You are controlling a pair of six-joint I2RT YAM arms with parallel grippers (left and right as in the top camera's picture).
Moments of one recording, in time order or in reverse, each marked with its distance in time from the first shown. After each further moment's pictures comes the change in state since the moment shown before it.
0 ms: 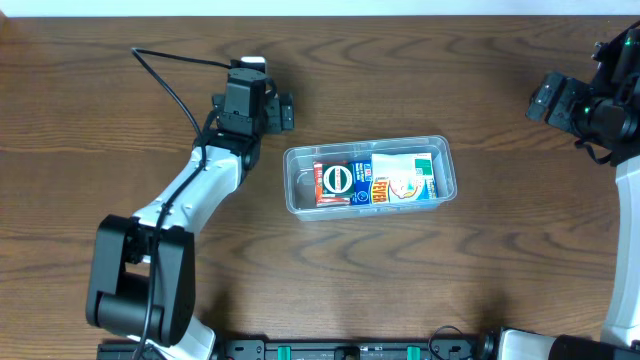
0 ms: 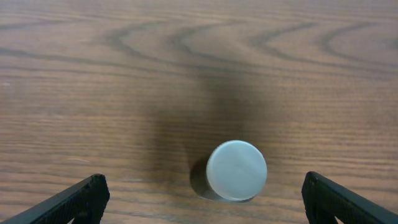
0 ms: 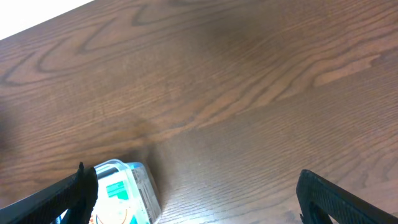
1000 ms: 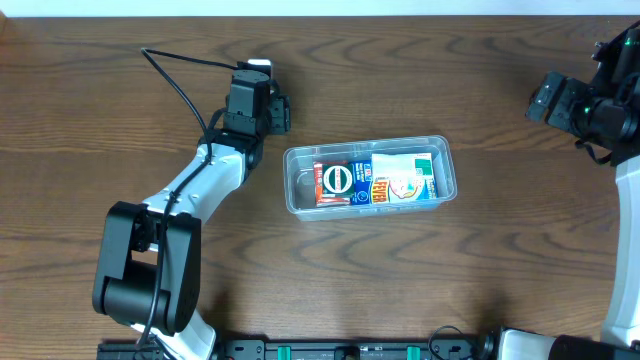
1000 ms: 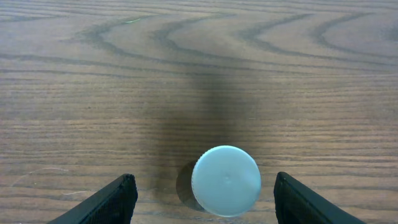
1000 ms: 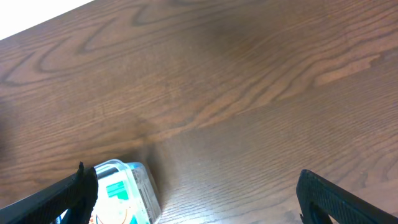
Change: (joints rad) left arm 0.000 0.049 0.000 0.052 0.032 0.018; right arm 0.000 0.000 0.000 0.000 0.000 0.000
